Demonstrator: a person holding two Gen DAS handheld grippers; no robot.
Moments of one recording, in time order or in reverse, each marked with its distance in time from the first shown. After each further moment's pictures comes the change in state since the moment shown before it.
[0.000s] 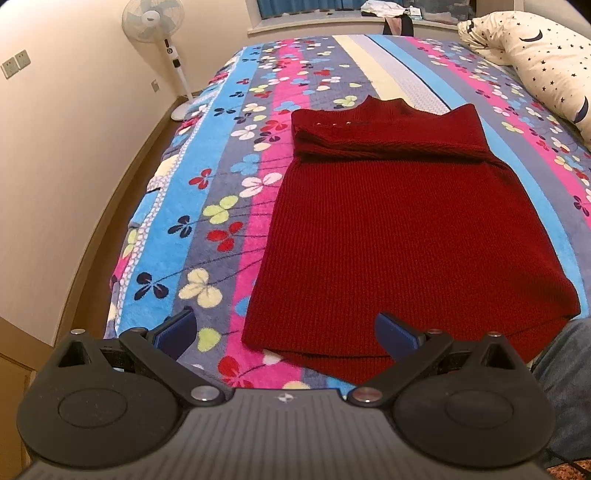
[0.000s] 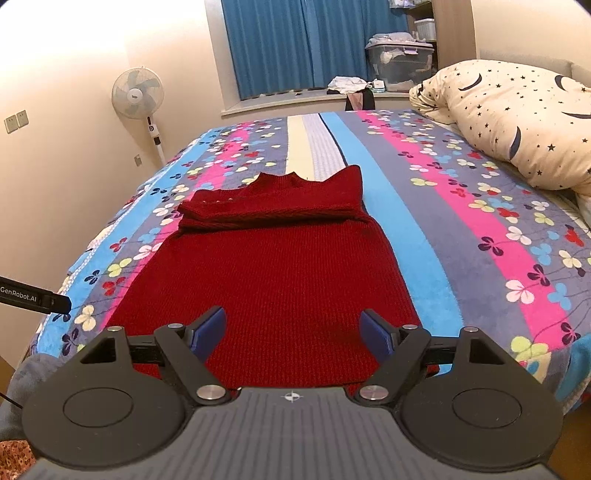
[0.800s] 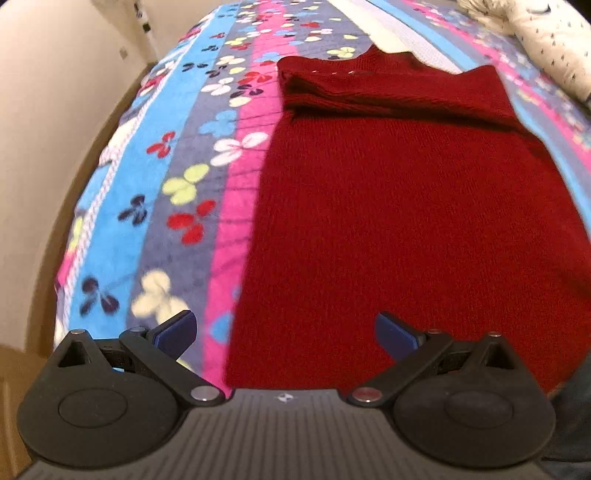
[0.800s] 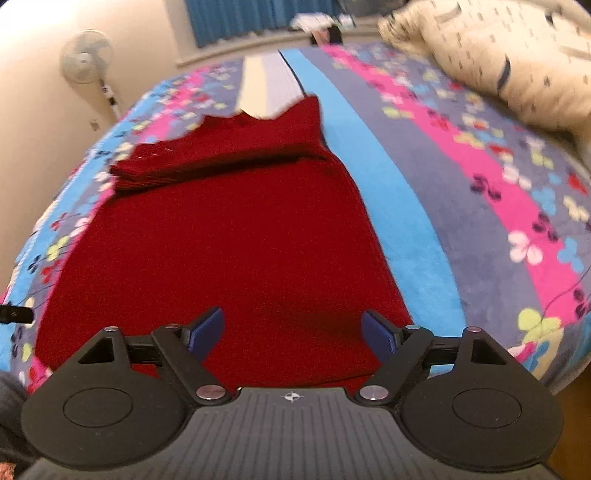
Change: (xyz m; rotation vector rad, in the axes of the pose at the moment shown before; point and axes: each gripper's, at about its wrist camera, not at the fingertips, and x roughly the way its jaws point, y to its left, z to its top) left arm 0.141 0.018 0.024 0.047 0.109 -0.059; right arm 0.126 -0.075 0.007 0.114 0.219 -0.087
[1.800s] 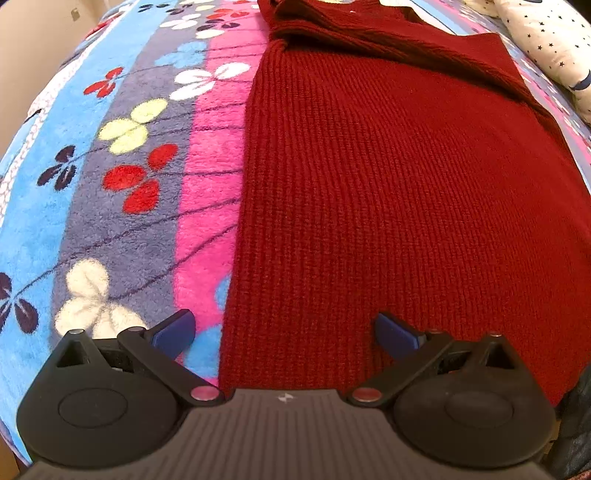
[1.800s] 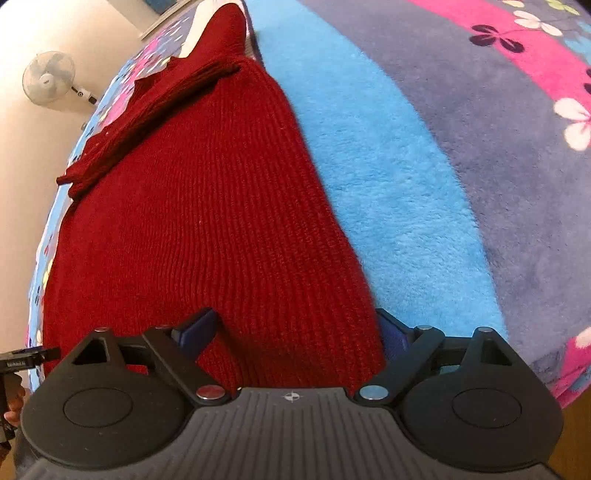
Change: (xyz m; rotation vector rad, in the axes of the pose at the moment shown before) left arm 0.101 0.033 -0.005 0.002 0.107 -0.221; right arm 0.110 -0.087 0.000 0.201 0.248 0.209
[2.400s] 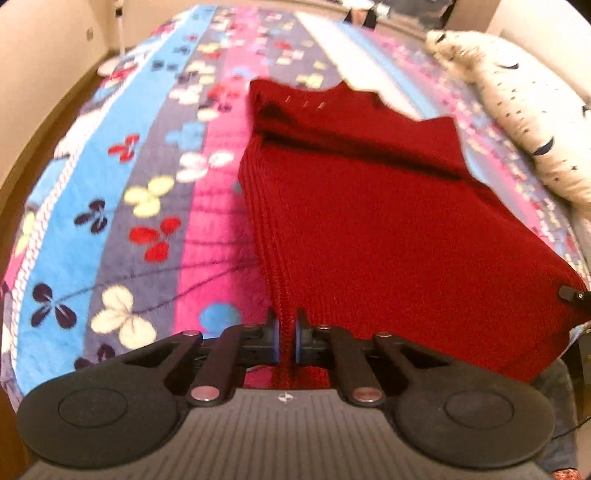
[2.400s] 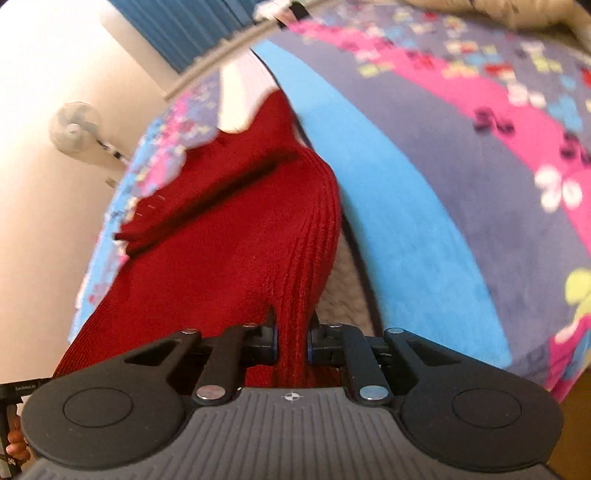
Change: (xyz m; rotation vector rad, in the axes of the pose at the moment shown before) left arm -0.126 -0.015 0.006 -0.087 -0.174 -0.093; right arm -0.101 0.054 0.001 0.031 -0.236 0.063
